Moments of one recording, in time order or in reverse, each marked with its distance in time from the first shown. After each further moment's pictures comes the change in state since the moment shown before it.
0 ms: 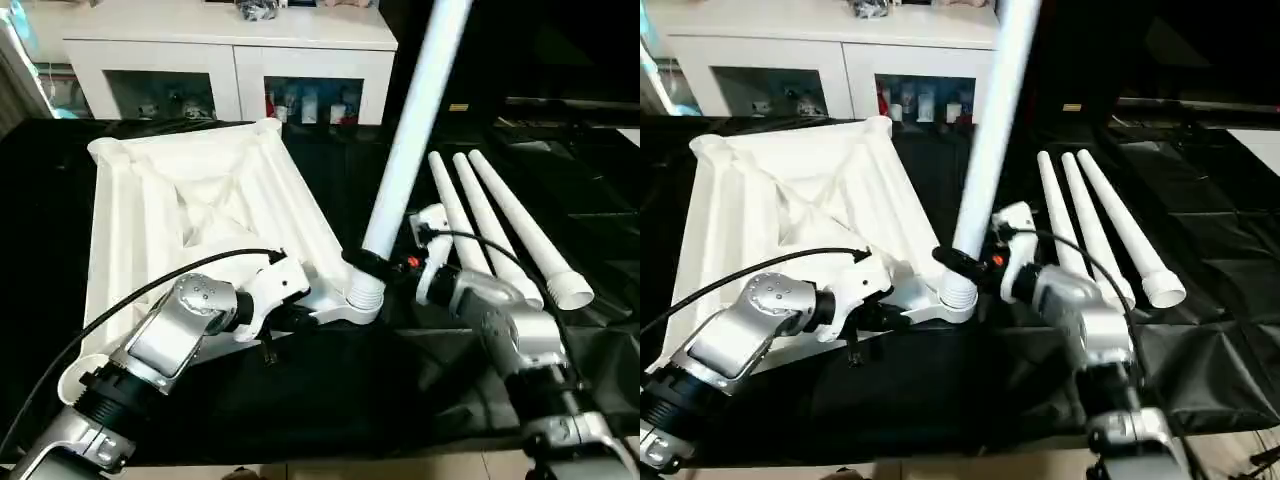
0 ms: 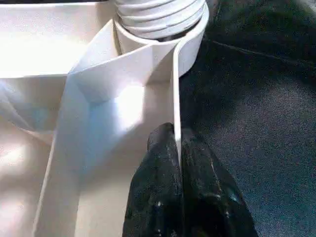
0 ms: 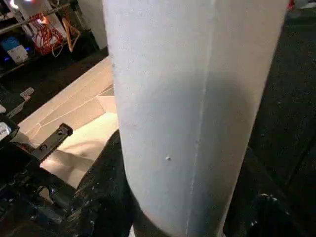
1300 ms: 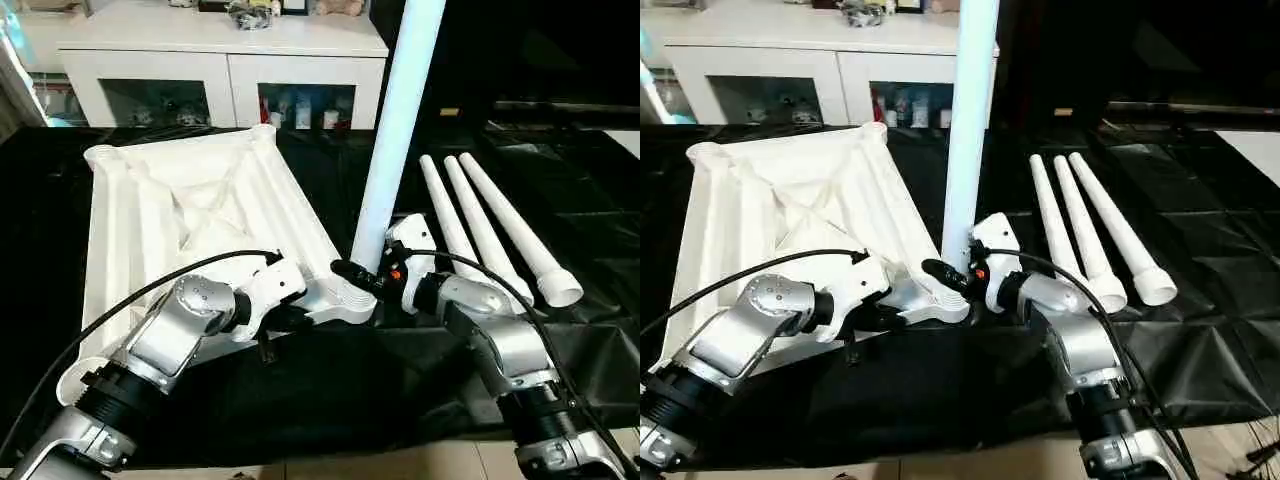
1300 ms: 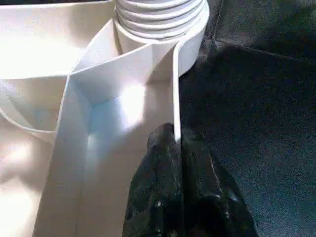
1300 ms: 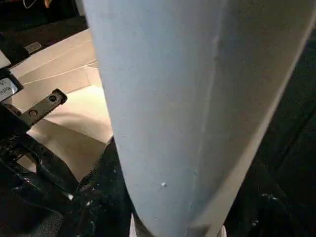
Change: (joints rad) left arm 0.004 -0.014 0.007 0.027 0.018 -0.003 0.022; right arm 0.045 -0.011 0.133 -0.119 -0.161 -0.043 -0.091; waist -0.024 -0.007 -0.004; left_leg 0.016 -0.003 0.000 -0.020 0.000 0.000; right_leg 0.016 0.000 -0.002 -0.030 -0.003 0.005
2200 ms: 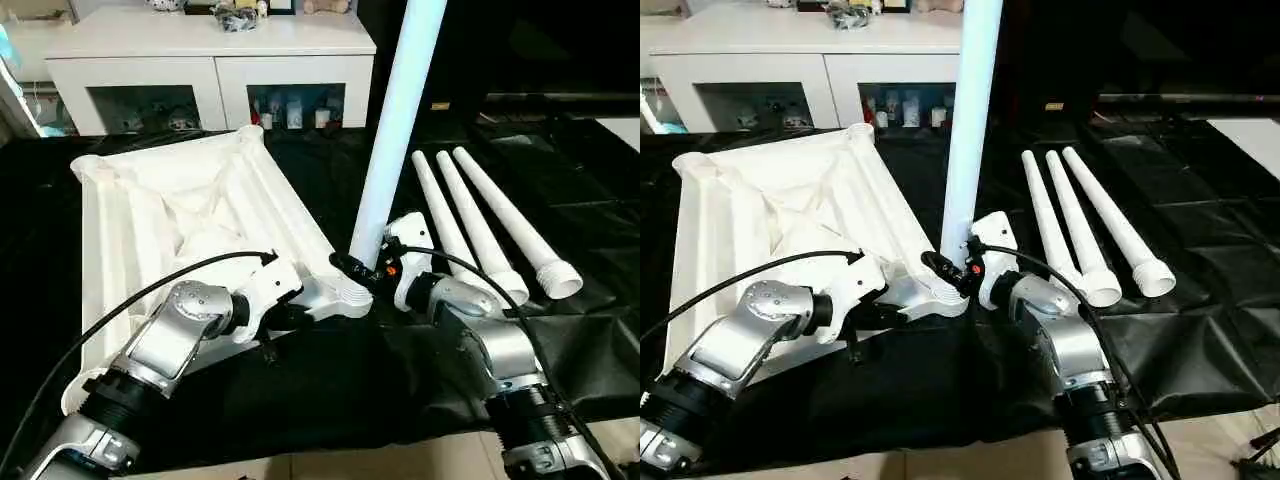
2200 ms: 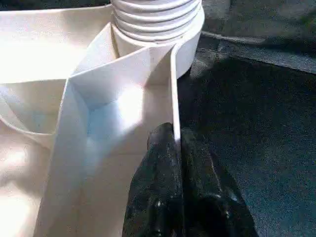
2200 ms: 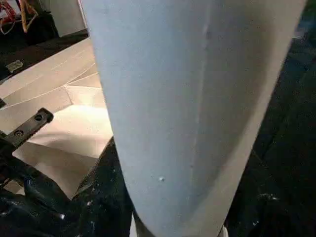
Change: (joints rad) left arm 0.012 -0.020 0.045 0.067 -0.021 -0.077 -0.015; right arm 0.016 0.061 -0.031 -0.003 -0.013 -0.023 -0.082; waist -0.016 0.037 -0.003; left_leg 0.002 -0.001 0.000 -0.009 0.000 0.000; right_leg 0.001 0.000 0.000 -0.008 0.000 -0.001
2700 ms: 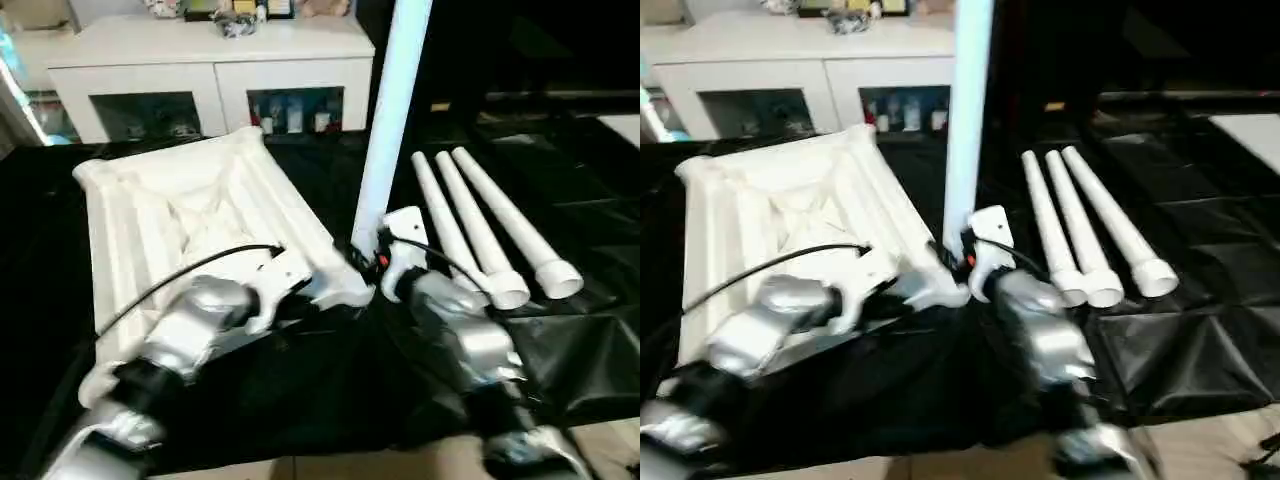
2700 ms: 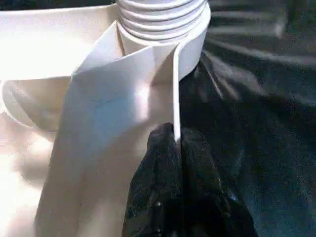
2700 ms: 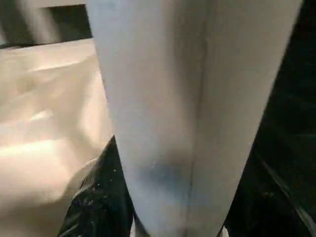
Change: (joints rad) left arm -0.088 -0.191 0.013 0.148 0.069 0.077 0.237; right arm -0.114 0.192 -0.081 0.234 -0.092 -0.074 -0.464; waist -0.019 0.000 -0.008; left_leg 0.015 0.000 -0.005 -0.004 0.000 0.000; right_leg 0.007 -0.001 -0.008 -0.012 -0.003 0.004
